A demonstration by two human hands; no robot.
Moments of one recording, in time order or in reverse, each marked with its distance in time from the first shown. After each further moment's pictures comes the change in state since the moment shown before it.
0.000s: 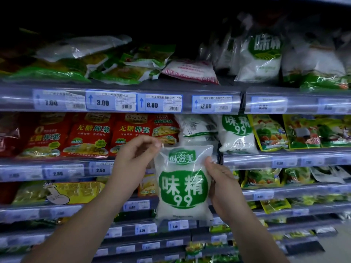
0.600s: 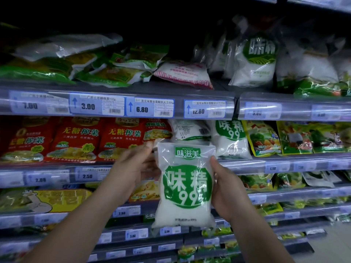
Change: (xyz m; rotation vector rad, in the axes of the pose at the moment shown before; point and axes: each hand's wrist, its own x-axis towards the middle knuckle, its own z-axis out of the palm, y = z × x) left_hand 0.010 0.000 0.014 -0.357 -0.159 -0.357; right_hand 0.015 -0.022 -0.021 0.099 0.039 0.112
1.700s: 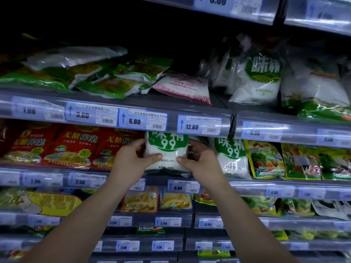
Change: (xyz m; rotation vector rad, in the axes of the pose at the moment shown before) left_hand 0.052 -0.003 0.012 0.594 0.340 0.231; right_hand 0.088 -0.033 0.010 -0.831 -0.102 -0.467
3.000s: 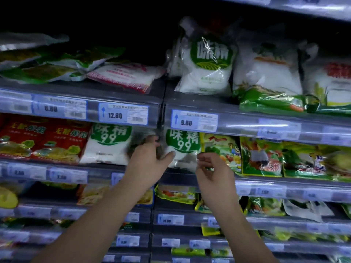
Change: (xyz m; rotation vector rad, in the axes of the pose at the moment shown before) left_hand -0.018 0.069 0.170 0.463 -0.015 0.061; right_hand -0.051 0.066 -0.149 -0.182 0.196 -0.068
